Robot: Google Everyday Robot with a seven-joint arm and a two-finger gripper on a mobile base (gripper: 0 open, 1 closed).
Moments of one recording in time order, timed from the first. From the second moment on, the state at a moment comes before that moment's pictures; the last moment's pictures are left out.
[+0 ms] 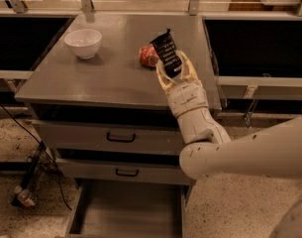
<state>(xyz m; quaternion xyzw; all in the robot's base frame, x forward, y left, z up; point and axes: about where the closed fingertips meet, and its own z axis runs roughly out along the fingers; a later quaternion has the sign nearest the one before) 0.616 -0.071 0.916 -0.23 0.46 -0.13 0.84</state>
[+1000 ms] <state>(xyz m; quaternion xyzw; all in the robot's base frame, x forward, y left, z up) 0.622 -0.080 0.926 -0.24 0.45 -0.16 0.85</state>
